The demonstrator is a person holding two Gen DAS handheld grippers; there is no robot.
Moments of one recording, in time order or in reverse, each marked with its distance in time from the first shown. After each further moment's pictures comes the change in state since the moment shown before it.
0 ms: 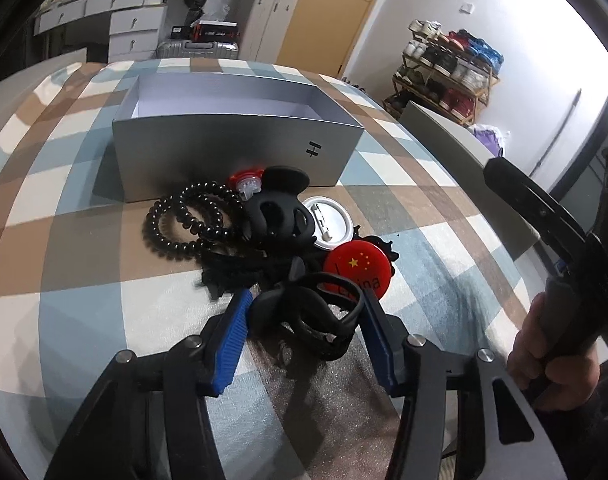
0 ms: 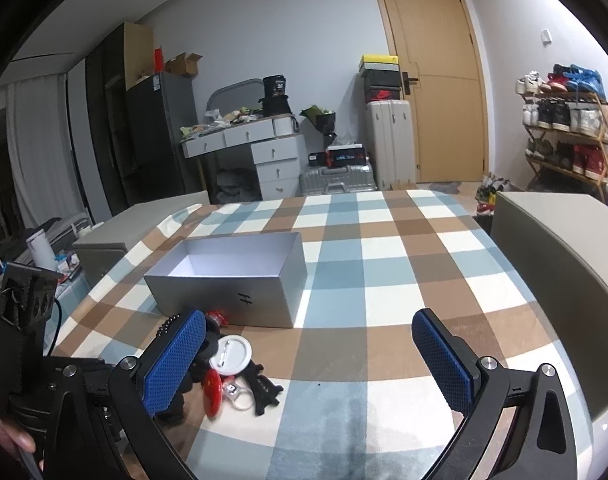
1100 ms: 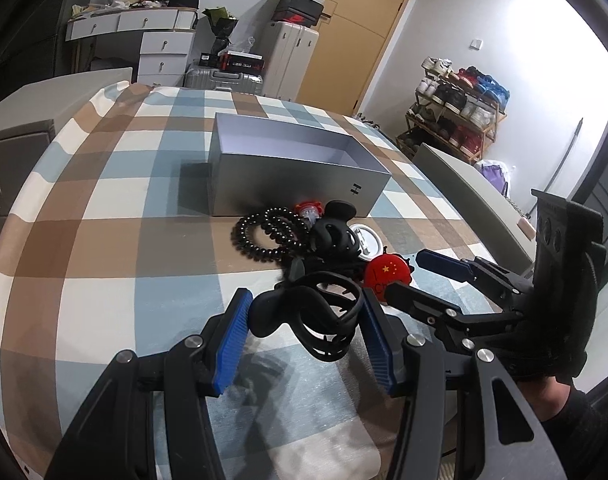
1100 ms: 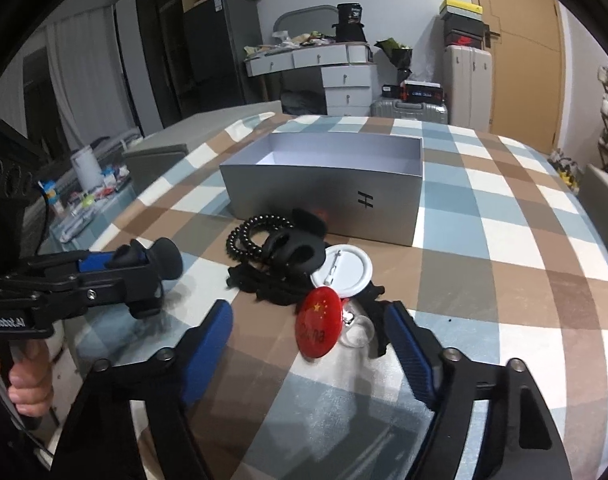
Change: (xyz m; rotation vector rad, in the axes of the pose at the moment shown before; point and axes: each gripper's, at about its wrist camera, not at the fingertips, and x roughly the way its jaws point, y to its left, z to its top) left arm -0.045 0.033 -0.008 -0.059 -0.130 0.032; right arm 0.040 0.067 -0.040 -0.162 0.271 0.180
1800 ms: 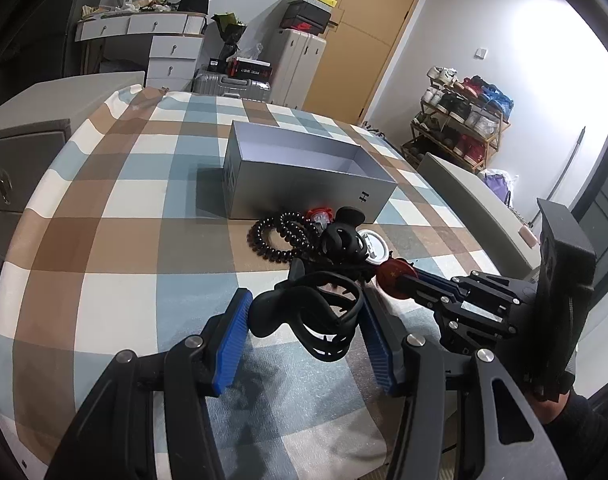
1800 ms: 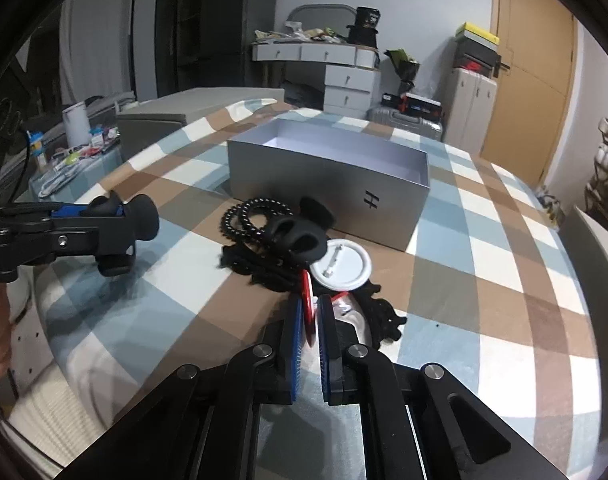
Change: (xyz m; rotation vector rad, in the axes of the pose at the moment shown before) left arm -0.017 0.005 -0.001 -0.020 -0.032 0.007; right arm -0.003 0.023 -0.005 -0.139 0.015 -0.092
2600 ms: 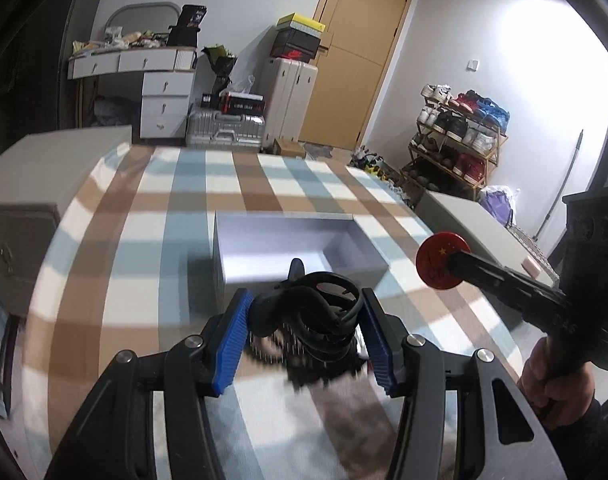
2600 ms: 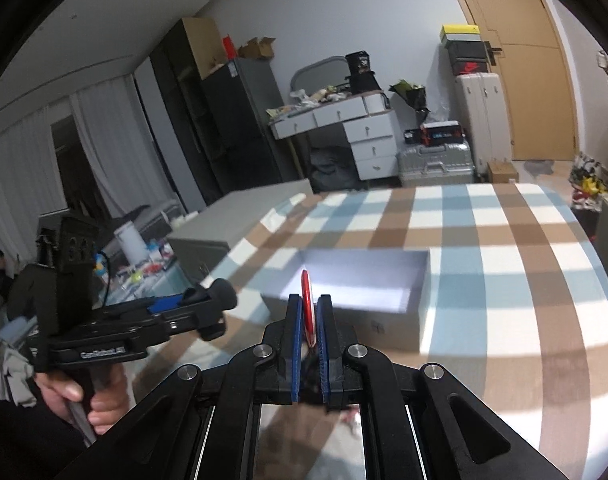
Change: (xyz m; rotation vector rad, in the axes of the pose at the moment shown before) left arm 0.011 -0.013 0.076 0.065 -0.090 0.027; right arm -0.041 -0.071 0.076 0.261 -0.224 0.287
